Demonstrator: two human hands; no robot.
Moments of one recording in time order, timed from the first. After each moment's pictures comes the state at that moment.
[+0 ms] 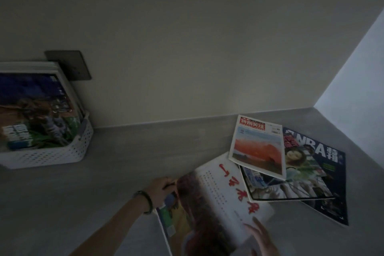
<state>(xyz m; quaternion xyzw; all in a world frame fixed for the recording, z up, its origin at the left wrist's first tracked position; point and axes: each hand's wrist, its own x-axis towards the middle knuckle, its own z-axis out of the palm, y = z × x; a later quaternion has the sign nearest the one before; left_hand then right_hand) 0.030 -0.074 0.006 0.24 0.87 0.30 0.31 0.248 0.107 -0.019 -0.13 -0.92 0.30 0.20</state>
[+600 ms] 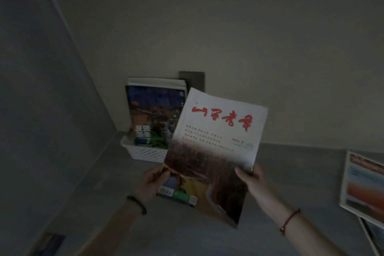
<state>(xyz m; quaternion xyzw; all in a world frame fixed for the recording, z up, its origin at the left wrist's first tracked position) -0.024 -0.325 0.091 0.01 0.83 0.56 0.09 0.013 -0.067 0.082 -0.15 -0.71 0.69 0.05</state>
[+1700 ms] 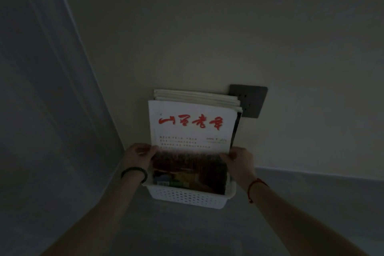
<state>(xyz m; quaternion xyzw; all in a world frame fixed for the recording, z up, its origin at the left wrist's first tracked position) -0.266 -0.447 0.066 -0.19 0.77 0.61 -0.04 -0.218 -0.203 0.061 -0.18 -0.90 0.40 0.09</state>
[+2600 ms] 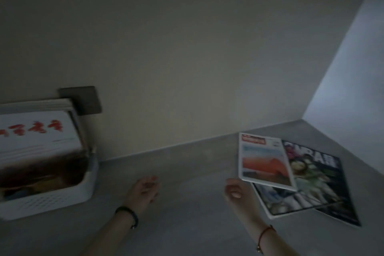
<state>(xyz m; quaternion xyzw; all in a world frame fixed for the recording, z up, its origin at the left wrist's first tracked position) -0.045 -0.142 0.039 0.04 0.77 0.60 0.23 0.105 0.065 0.033 -0.34 -0.73 0.57 0.19</state>
